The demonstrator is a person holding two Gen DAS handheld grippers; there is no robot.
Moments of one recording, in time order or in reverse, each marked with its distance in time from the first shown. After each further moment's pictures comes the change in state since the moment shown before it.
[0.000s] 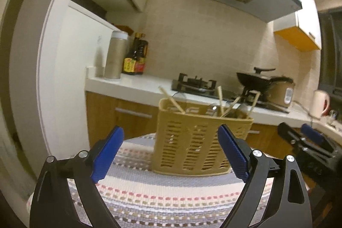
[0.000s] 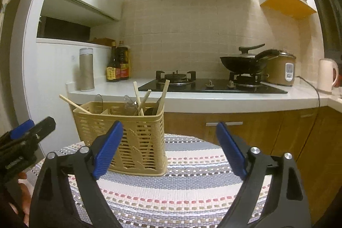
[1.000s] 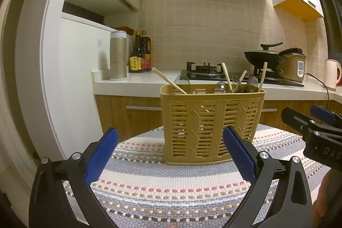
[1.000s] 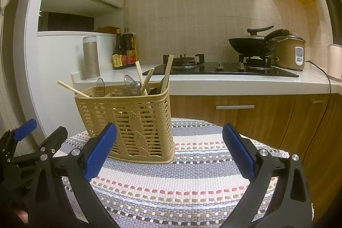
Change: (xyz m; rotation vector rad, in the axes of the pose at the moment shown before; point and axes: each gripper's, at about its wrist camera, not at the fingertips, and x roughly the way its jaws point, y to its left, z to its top) left arm 0.007 -0.020 -0.018 0.151 0.030 0.091; right arm 0.016 -0.002 -0.011 0.016 0.088 0.062
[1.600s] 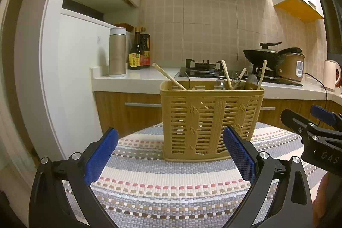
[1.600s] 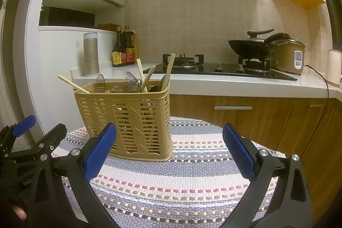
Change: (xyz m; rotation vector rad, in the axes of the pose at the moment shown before) left arm 0.002 0.002 -0.002 -0.009 0.019 -0.011; right arm -0.001 0.002 -0.002 -0.016 0.012 -0.018
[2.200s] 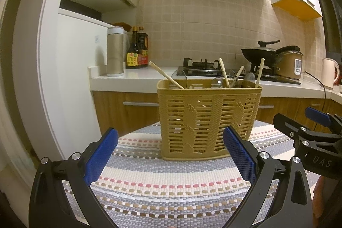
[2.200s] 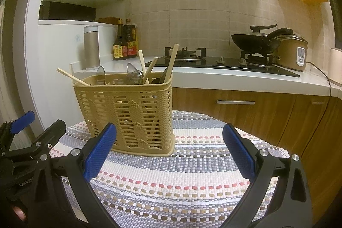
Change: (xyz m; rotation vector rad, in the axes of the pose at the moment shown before) left arm 0.000 -0.001 -0.003 0.006 0.008 -0.014; right arm 0.006 0.005 -0.003 -0.021 0.030 0.001
